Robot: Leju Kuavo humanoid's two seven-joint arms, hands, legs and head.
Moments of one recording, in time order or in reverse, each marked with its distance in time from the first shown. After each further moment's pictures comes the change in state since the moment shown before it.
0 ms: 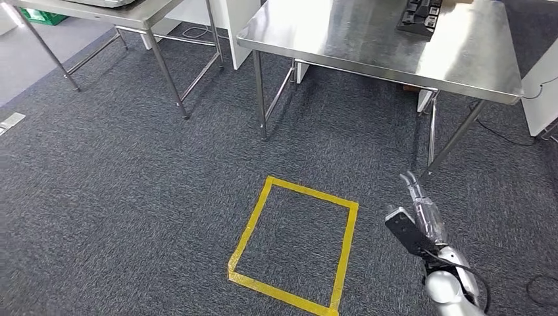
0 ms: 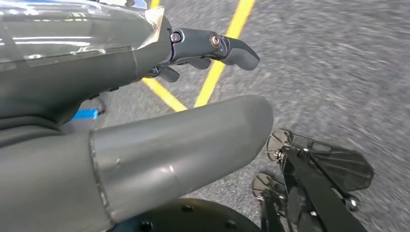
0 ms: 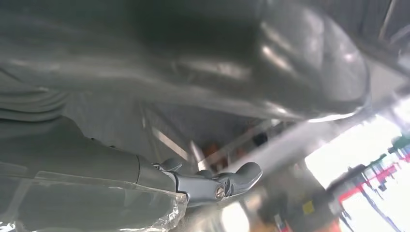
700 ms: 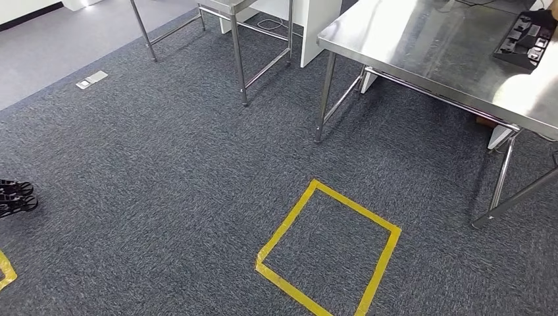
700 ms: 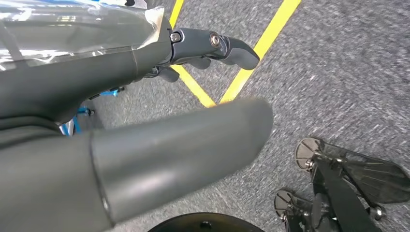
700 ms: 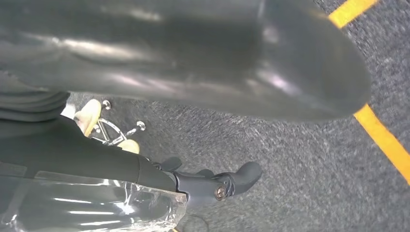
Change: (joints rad) left arm -0.004 0.000 -0.072 0.000 -0.042 -0.010 0.087; right arm -0.003 0.214 -0.059 1.060 0.016 -0.359 0.225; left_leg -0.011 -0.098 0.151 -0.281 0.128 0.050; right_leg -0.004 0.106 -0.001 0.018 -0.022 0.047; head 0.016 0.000
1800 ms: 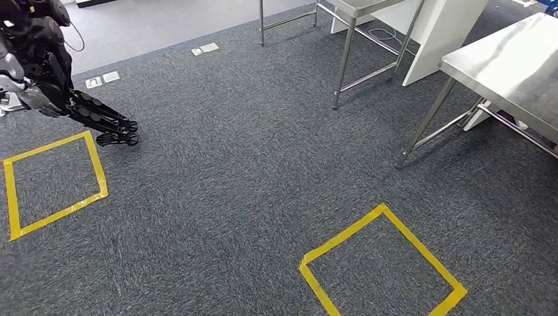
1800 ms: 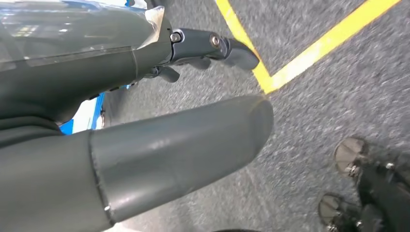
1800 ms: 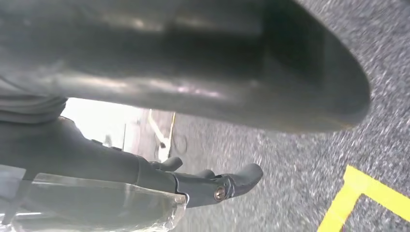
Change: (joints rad) left arm -0.001 0.009 -0.062 -0.001 -0.028 -0.015 0.148; right arm -0.002 0.101 0.268 0.091 0.347 0.487 0.479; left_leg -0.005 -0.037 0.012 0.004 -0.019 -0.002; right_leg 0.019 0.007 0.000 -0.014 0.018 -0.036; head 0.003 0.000
